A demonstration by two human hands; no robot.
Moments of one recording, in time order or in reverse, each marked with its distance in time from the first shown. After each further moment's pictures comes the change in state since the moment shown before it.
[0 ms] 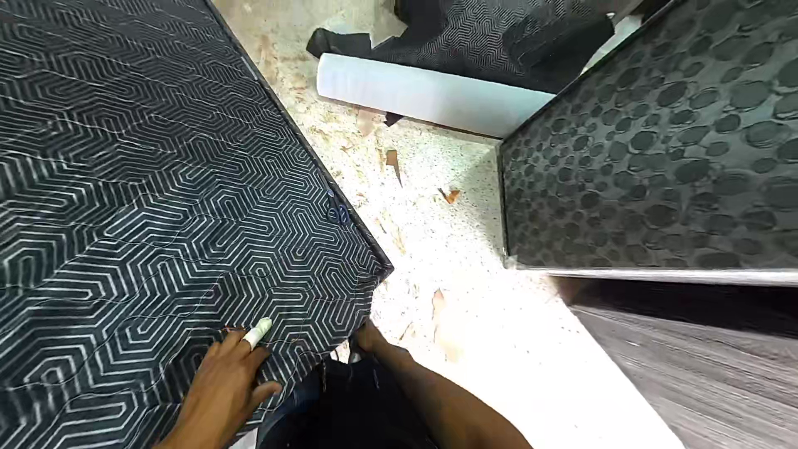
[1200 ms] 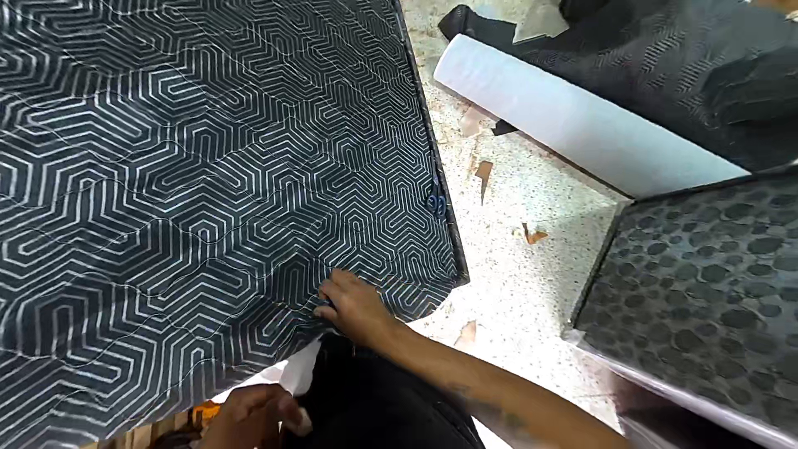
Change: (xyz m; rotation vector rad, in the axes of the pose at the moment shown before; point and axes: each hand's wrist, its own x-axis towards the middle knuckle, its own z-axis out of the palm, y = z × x) left_hand -0.177 0.045 -0.011 -1.602 0.066 -0.548; right_hand -0.180 -0.228 0.057 -0.804 -0.093 -1.193
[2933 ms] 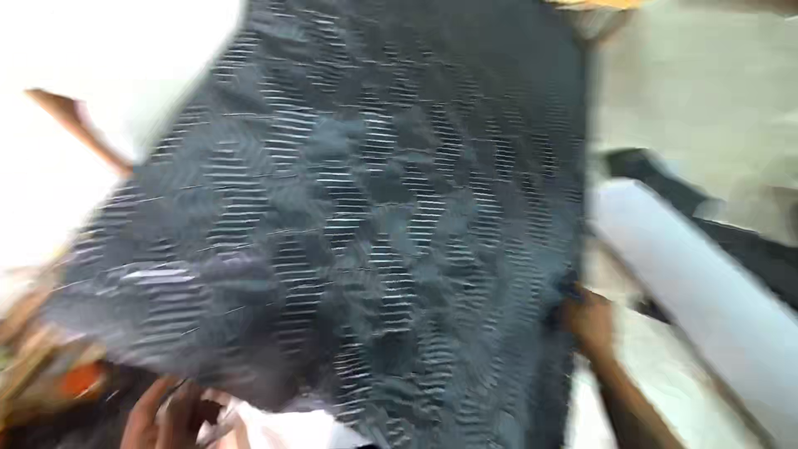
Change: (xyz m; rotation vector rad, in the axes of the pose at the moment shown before) left_hand -0.044 -0.029 -0.027 -0.444 1.573 0.397; right_hand 0.156 0.296 -0.171 -0.214 0.456 0.436
